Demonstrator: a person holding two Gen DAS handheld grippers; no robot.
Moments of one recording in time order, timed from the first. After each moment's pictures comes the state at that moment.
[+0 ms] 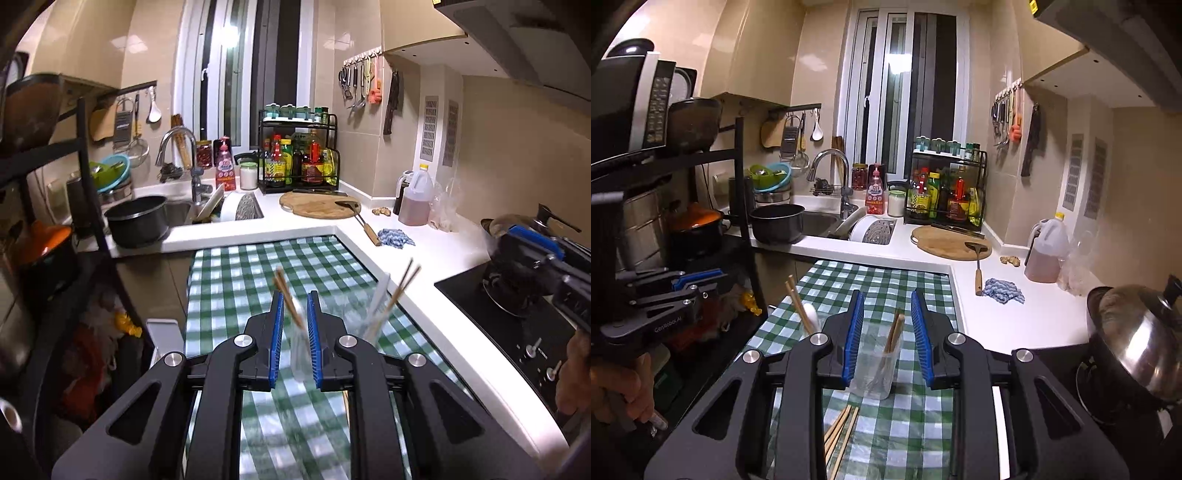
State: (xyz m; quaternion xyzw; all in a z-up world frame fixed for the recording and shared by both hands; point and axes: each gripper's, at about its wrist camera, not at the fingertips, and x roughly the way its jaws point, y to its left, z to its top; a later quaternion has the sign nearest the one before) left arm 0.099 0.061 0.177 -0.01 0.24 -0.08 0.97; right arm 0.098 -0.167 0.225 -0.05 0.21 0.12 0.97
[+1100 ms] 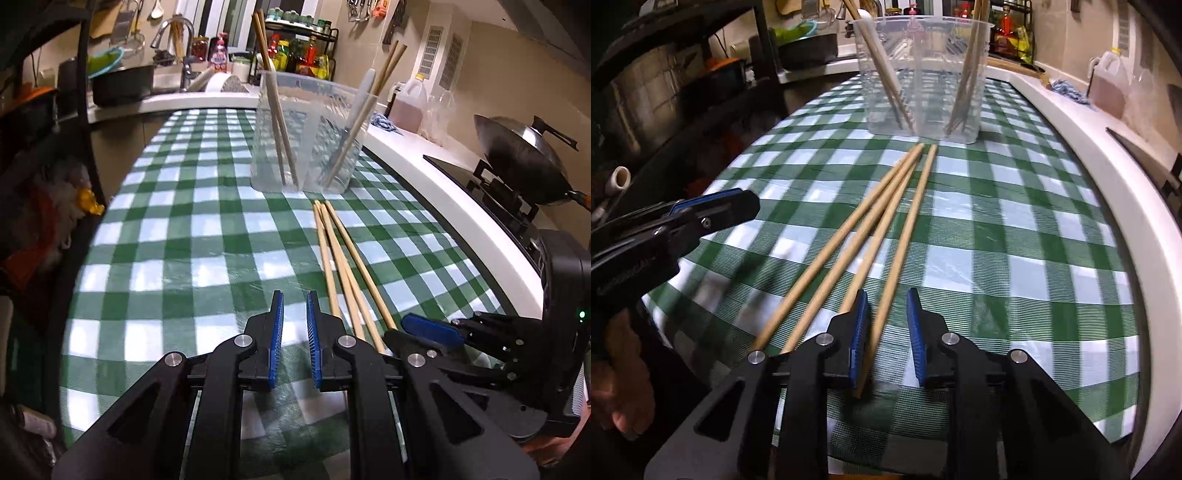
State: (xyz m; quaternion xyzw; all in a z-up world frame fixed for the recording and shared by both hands) left arm 0.030 0.034 -0.026 -0.06 0.37 -0.12 0.92; right arm 0.043 -0.130 -0.042 -0.04 0.45 0.17 0.87
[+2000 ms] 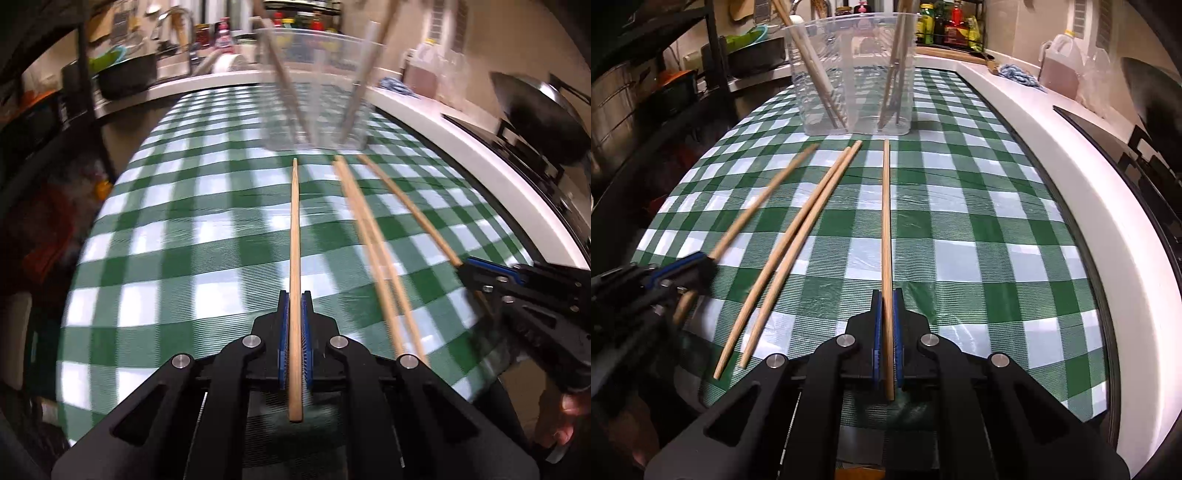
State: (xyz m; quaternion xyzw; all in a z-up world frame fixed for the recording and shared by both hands) left arm 0.024 0.029 -0.055 -0.01 0.40 -0.06 0.91; right arm 0.046 -0.162 -0.040 -0.03 0.46 0.08 0.88
